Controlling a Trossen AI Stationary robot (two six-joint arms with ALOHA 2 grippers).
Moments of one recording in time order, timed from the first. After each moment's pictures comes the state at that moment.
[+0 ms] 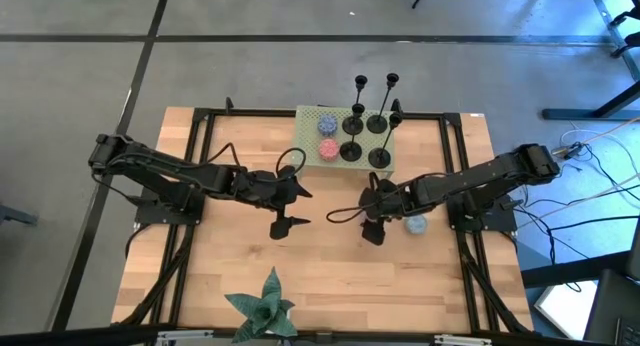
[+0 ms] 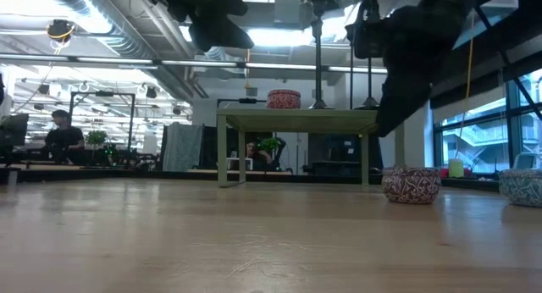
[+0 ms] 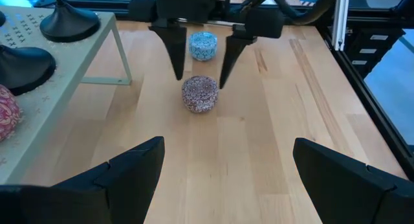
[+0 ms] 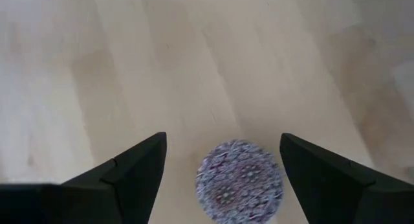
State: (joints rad) left arm -0.14 1.31 0.89 -0.09 -0.09 -0.12; right arm 0.23 1.48 0.92 -0.54 0.15 0.56
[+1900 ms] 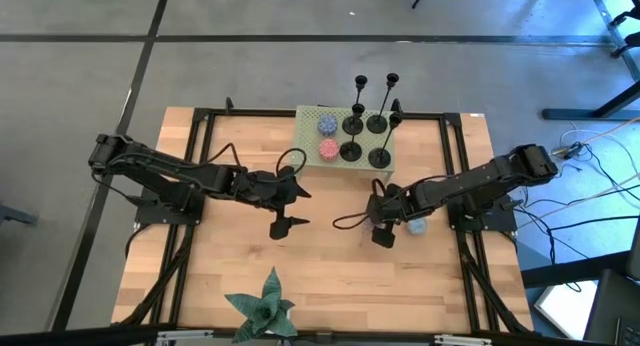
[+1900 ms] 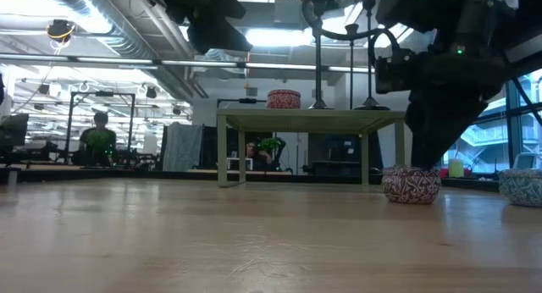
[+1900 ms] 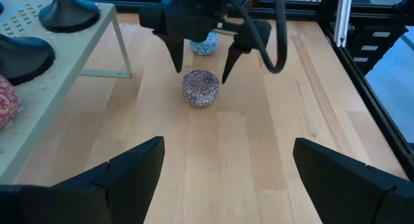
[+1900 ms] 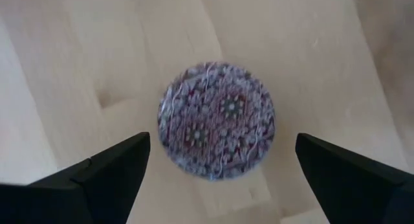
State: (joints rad) left arm -0.14 1.31 0.89 -0.11 -0.09 -0.14; right arm 0.23 1.49 0.81 -0.57 0.11 0.55
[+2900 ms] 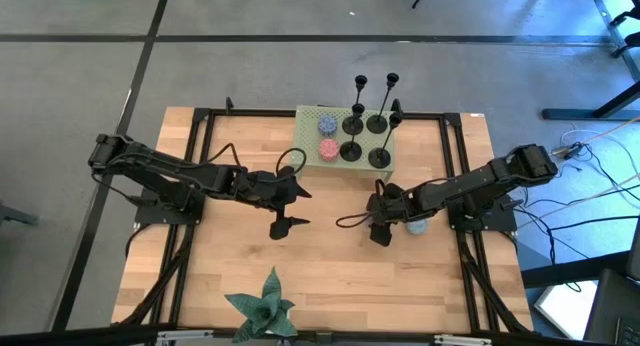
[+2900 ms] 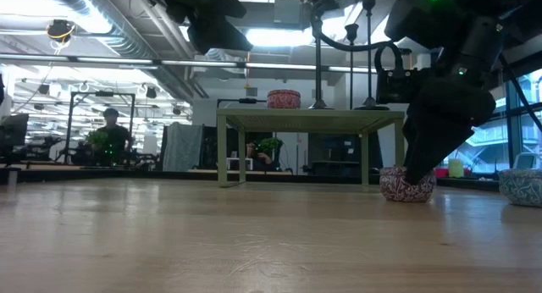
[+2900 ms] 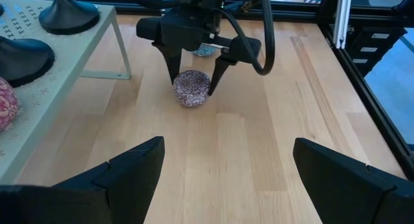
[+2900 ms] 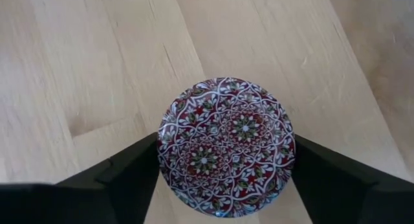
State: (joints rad) left arm -0.14 1.31 0.89 -0.10 -0.09 -0.14; right arm 0.23 1.49 0.68 -0.35 0.19 0.55
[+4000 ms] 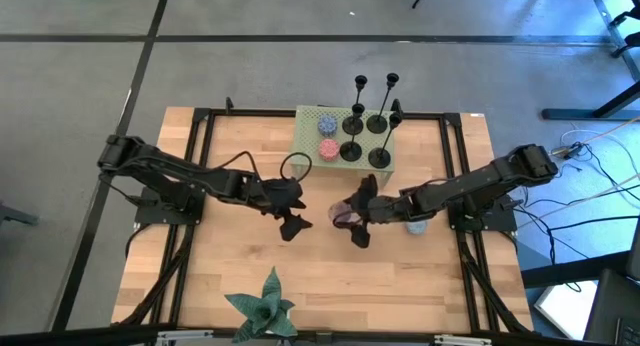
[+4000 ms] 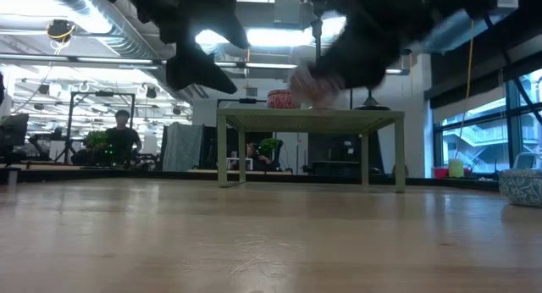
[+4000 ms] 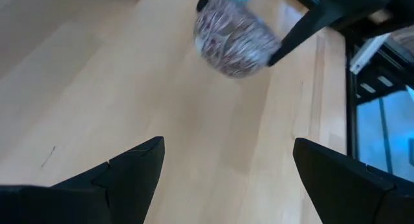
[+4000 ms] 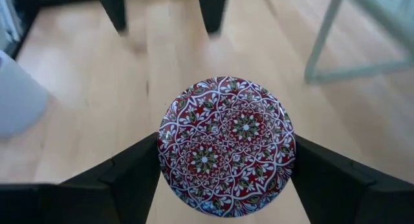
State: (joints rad) left arm -0.14 1.40 0.89 -0.16 -0.06 -0.66; right arm 0.27 1.49 0.81 0.04 0.32 0.34
